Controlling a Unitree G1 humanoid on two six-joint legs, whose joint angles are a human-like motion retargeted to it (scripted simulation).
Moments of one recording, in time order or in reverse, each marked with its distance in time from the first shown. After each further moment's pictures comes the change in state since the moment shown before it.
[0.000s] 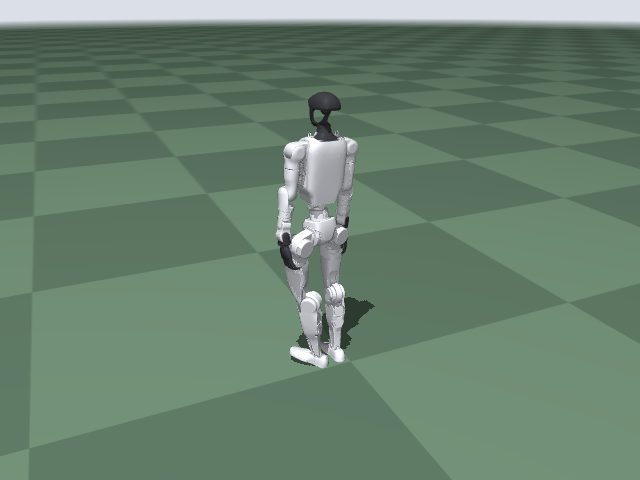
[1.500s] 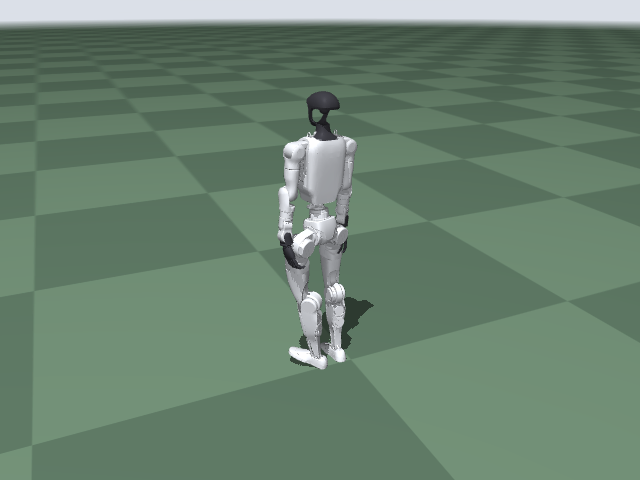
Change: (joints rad) left arm -0.001 -0.004 -0.001 0.015 0.025 -0.005 -0.057; right arm -0.006 0.000 0.003 0.005 -0.046 0.020 0.086; waist -0.013 -0.008 -0.018; left_leg -0.030 0.007 -0.027 0.003 -0.031 0.001; right_leg -0.017 -0.010 -0.034 -0.001 0.019 -0.009
